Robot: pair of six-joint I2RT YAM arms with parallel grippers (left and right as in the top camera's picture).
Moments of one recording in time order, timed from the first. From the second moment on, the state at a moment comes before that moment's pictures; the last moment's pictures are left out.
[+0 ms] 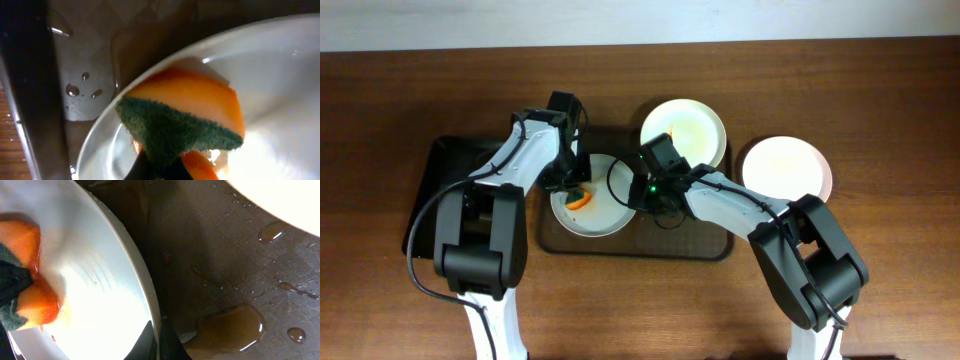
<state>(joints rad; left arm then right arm) -0.20 2.13 1.54 -0.98 0.03 -0.26 0.58 2.00 1.20 -0.30 -0.25 0.79</state>
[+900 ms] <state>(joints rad) -0.17 2.14 1.53 -1.13 0.09 -0.13 0.59 2.01 1.21 -0.30 -0.28 0.76</state>
